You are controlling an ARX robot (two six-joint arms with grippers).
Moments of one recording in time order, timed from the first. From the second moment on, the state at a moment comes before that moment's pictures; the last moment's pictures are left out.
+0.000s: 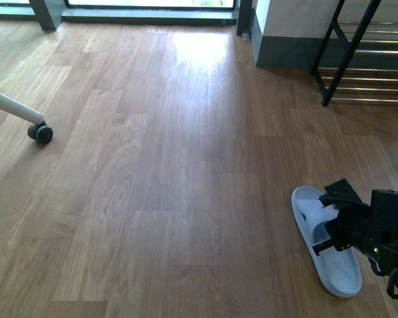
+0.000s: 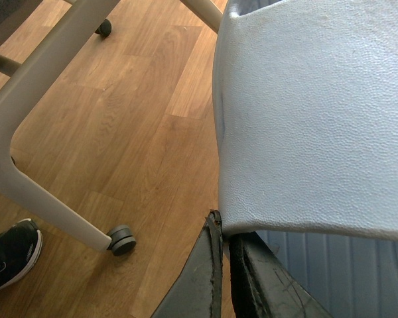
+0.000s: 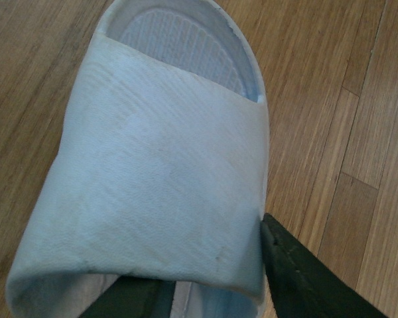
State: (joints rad) left arm -0.15 0.86 0.24 -0.01 -0.46 -0.07; right arm -0.07 2.98 1.15 1.06 0.06 -0.52
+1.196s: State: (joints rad) left arm -0.15 0.86 0.24 -0.01 -0.46 -0.07; right arm -0.15 0.62 0.21 0.32 -0.19 -0.68
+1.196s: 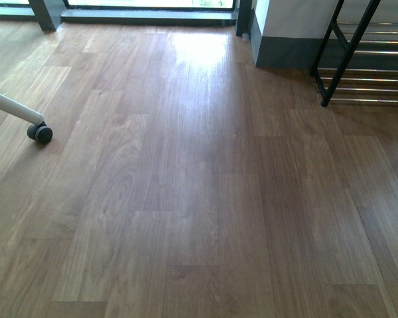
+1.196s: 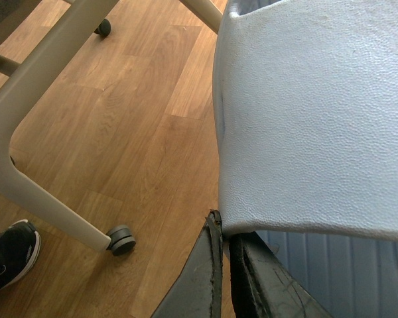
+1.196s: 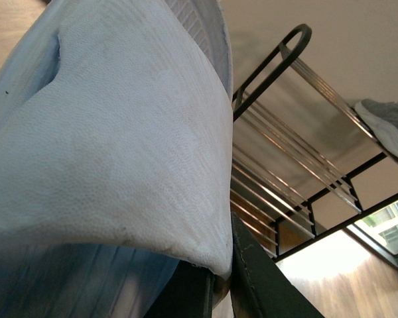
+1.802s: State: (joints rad) left arm -0.15 0.86 0.24 -0.01 -0.46 -0.07; right arm -0.15 0.62 0.20 0.32 -0.19 -0.67
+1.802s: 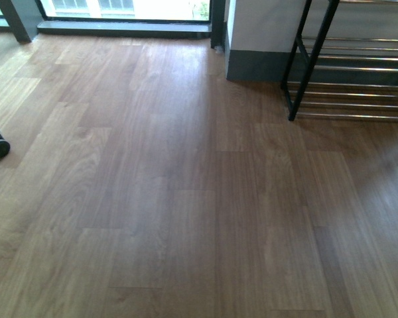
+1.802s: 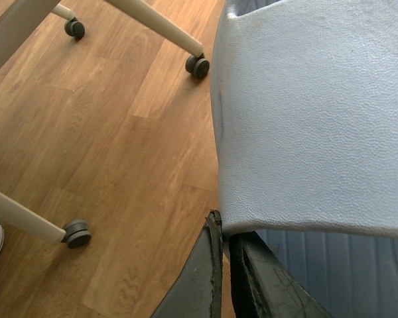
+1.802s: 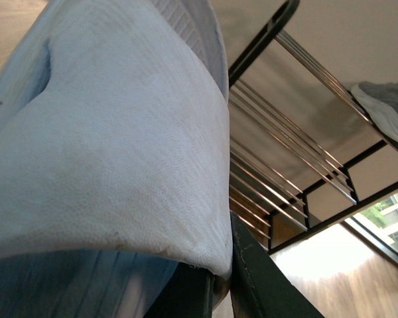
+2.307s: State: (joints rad) left arm -0.15 0.85 0.24 -0.01 -0.45 -0.07; right arm -0.15 0.62 0.20 0.32 -0.18 -0.67
